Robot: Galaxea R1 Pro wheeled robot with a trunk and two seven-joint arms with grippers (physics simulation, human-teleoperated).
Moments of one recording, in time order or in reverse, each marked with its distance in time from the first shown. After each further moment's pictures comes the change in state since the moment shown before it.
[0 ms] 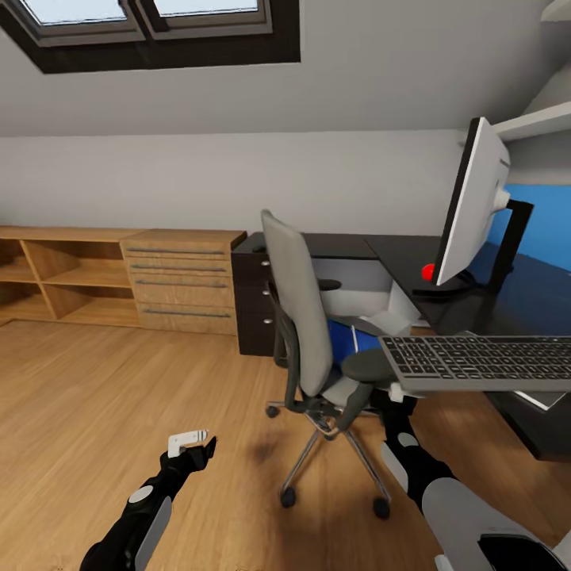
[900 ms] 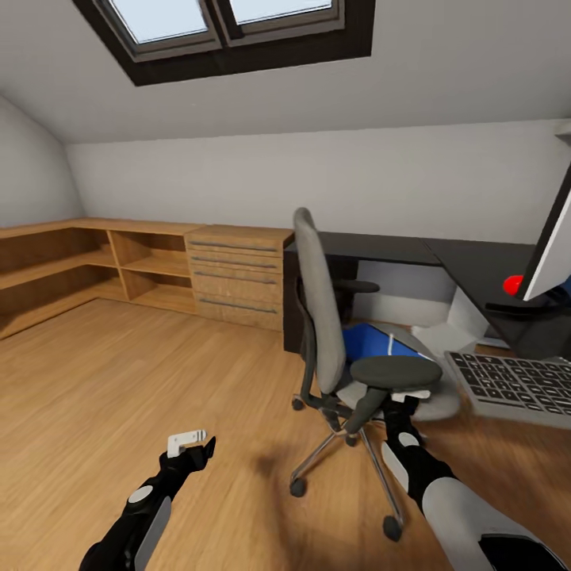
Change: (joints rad) left arm 0.000 0.001 0.000 0.000 0.001 0.000 0.002; right arm 0.000 -0.002 -0.003 -0.002 0.002 -0.006 -0.018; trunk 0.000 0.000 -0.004
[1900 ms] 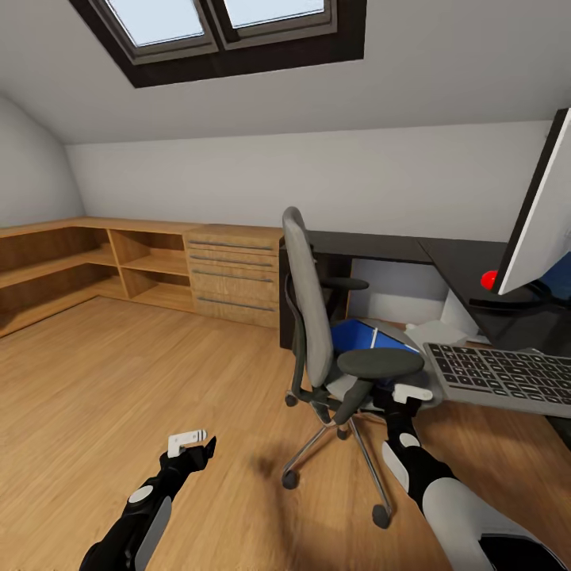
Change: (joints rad) left arm 0.000 -0.001 -0.001 0.000 0.001 0.000 -0.002; right arm 0.000 0.001 -0.020 0.004 -0.001 -0.004 -0.011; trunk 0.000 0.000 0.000
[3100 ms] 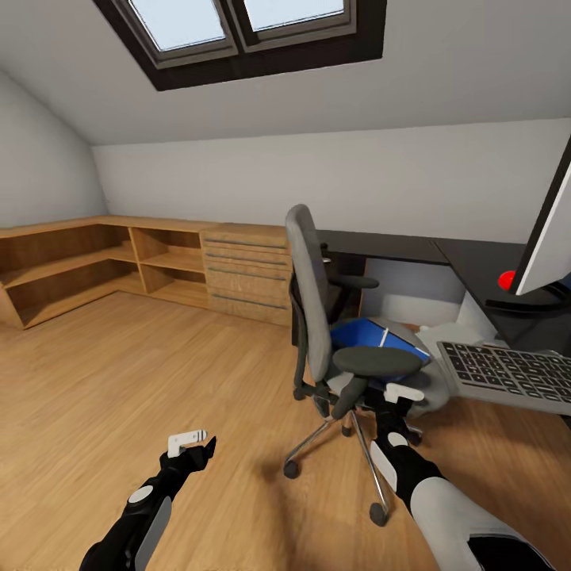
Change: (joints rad) left arm 0.000 0.000 0.000 0.000 0.000 0.001 0.000; right arm -0.001 0.047 0.000 -0.005 -0.002 -0.007 -0.045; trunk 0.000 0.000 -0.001
